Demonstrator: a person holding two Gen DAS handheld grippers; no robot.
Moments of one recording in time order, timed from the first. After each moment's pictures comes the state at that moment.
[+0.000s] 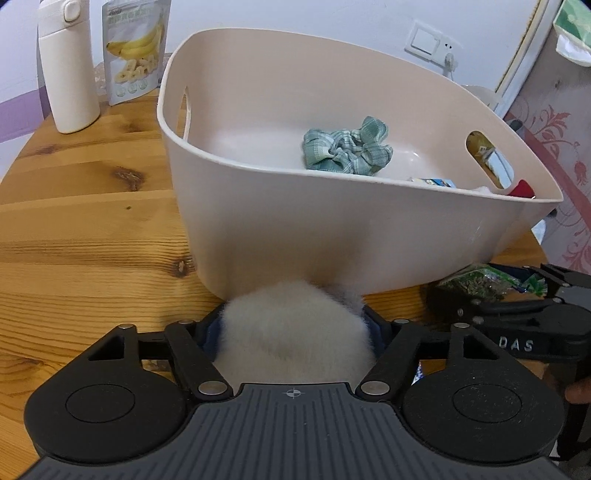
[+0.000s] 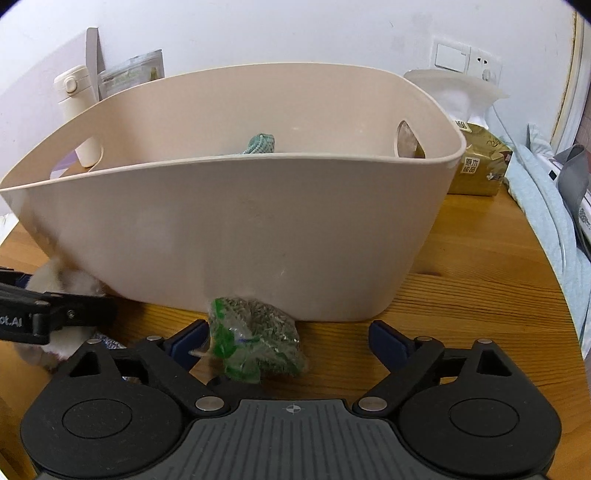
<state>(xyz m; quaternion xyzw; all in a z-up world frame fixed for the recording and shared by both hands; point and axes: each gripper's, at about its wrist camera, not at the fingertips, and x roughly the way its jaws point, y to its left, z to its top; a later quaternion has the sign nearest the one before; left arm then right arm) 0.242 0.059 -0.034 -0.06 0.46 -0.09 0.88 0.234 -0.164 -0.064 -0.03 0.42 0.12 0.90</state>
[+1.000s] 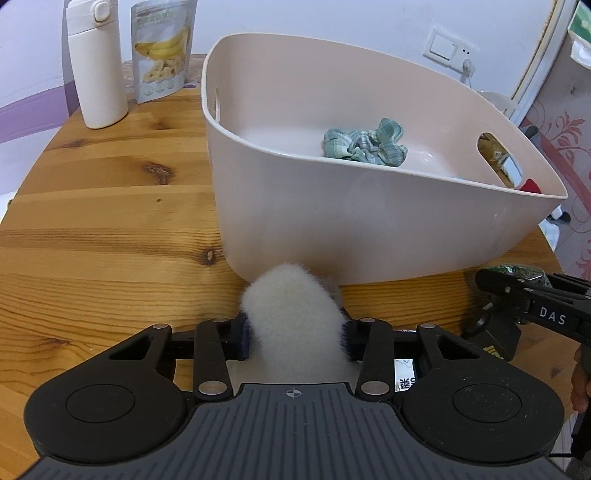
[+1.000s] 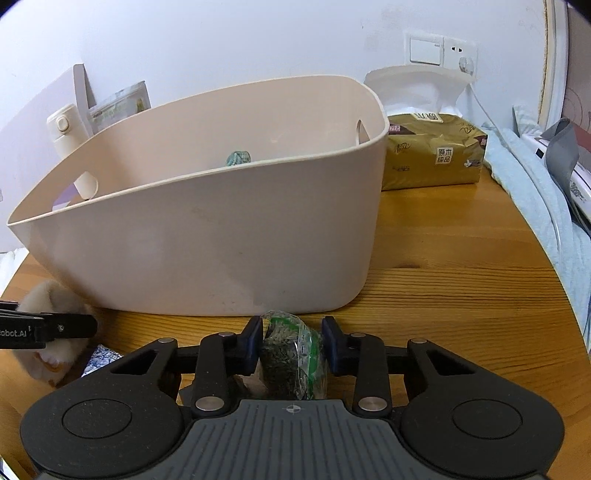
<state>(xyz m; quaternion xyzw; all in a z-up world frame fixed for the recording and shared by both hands) 0.225 0.060 -0.029 -0.06 0.46 -0.05 0.89 0.225 -0.193 -0.052 0.03 0.41 0.12 0.91</state>
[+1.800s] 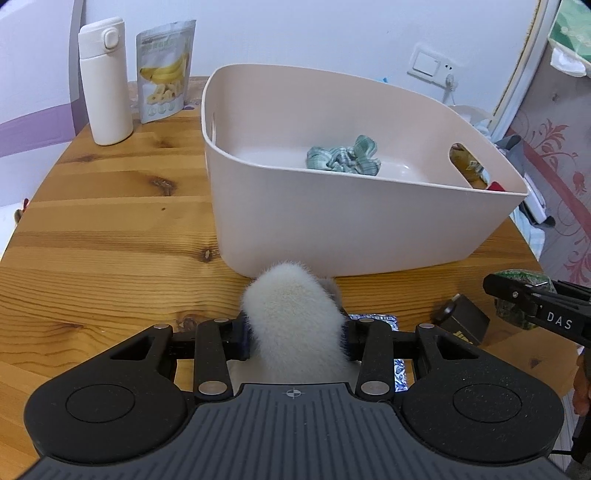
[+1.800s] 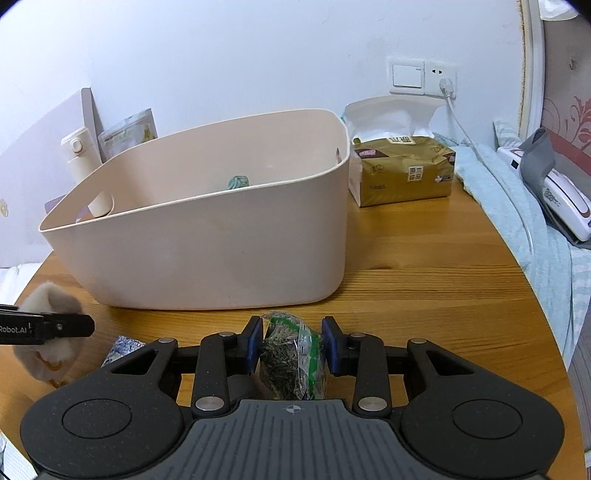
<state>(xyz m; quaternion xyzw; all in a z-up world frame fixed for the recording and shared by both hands) 0.191 0.051 -0.006 -0.06 0.43 -0.06 0.90 0.184 -0.214 -0.030 0.04 0.37 0.12 0.92</state>
